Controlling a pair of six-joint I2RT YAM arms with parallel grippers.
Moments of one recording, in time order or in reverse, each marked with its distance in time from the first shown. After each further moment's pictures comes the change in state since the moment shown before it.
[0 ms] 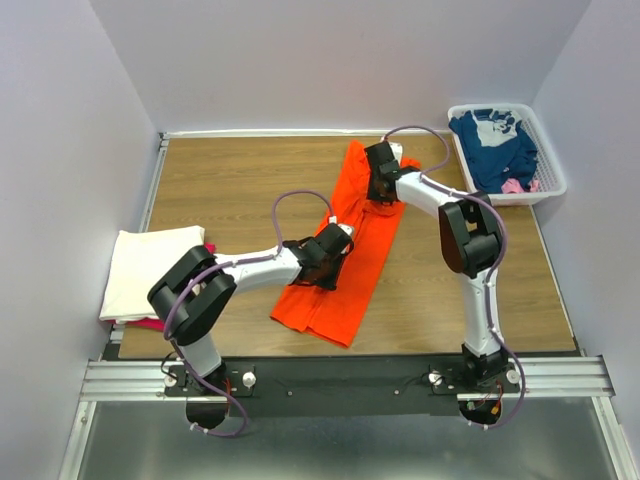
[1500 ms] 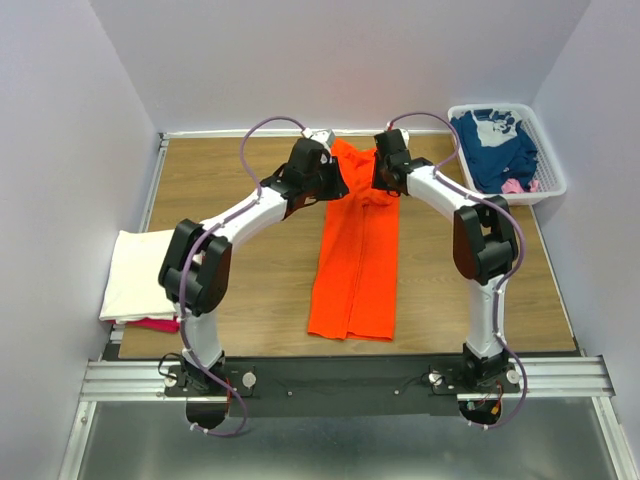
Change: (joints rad) left arm 0.323 0.153 0.464 0.191 0.236 -0.094; right arm -0.018 -0.101 0.011 -0.005 -0.051 -0.083
